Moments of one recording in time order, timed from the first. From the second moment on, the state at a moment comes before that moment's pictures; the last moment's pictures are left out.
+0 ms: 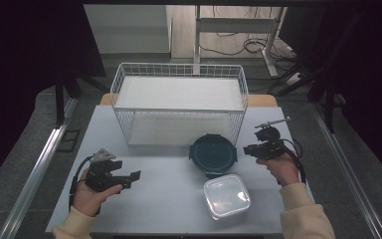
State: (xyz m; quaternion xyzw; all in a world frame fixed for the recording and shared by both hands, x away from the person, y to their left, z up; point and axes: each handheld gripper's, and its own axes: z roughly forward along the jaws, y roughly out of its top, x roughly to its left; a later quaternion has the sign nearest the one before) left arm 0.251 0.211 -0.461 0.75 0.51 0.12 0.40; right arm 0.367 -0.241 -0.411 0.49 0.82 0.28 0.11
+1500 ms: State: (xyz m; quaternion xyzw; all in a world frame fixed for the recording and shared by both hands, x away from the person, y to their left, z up) left arm 0.255 0.209 -0.471 0.76 0.51 0.11 0.39; right arm 0.392 -0.193 -0.453 0.48 0.84 0.22 0.06
